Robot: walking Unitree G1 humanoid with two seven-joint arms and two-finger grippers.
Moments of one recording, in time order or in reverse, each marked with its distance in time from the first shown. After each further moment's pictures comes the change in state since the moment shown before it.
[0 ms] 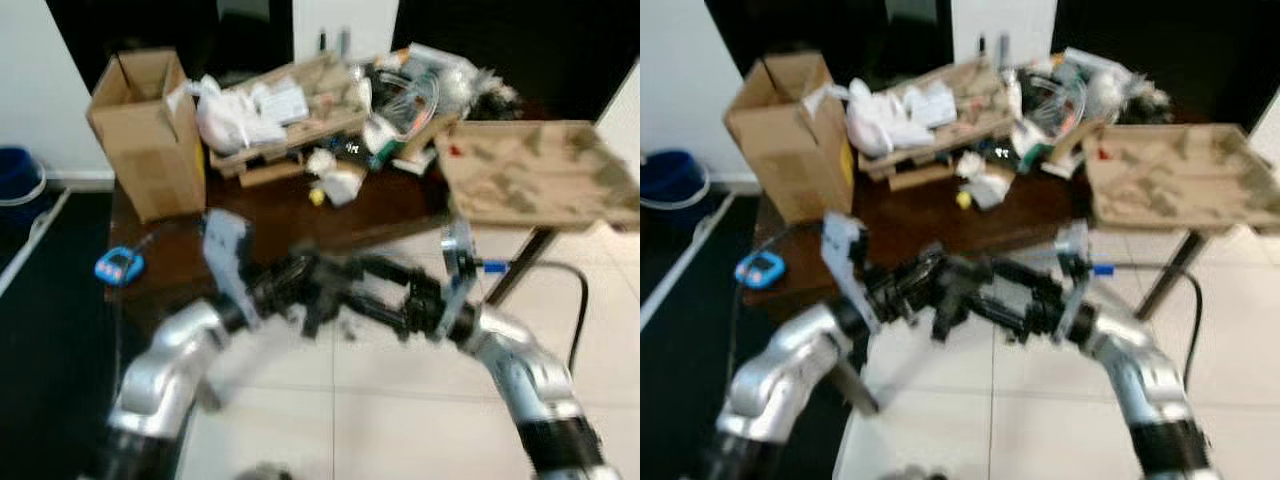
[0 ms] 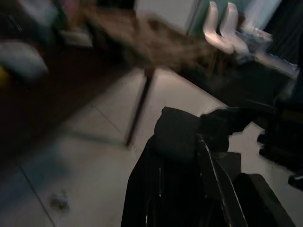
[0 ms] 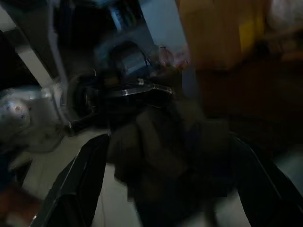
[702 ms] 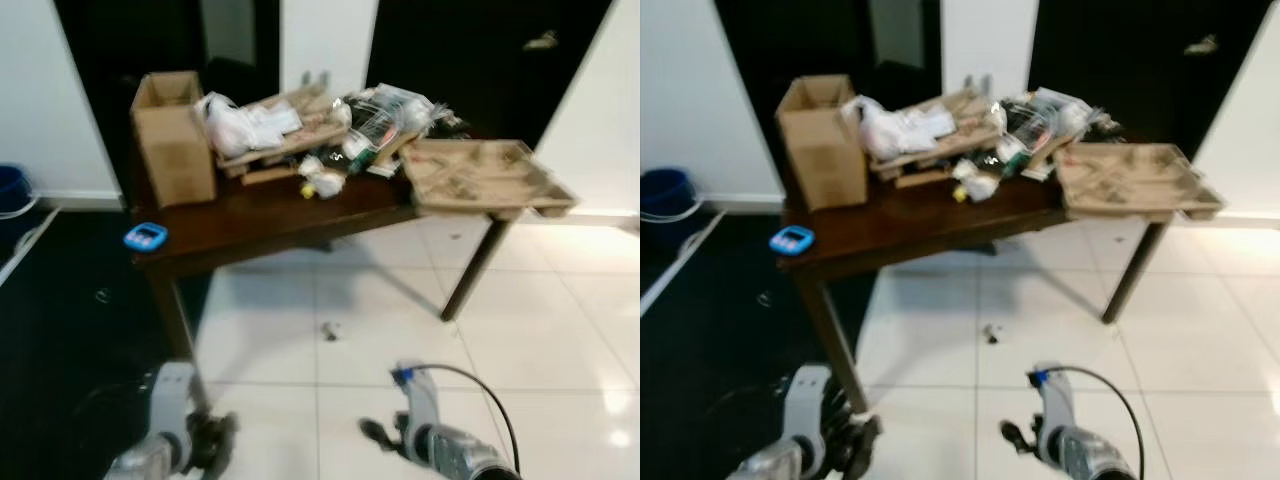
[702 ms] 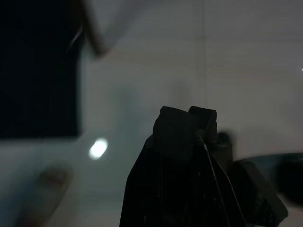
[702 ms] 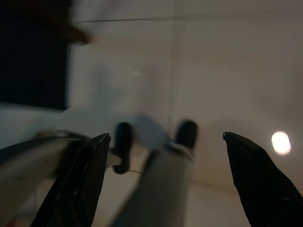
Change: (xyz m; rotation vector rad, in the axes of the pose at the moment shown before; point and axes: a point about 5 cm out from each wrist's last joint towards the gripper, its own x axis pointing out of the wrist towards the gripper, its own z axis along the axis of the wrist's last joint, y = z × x) left arm -0.168 0.051 -0.190 -0.331 0.704 0.926; right arm -0.056 0.002 -0.202 0.483 0.637 -0.988
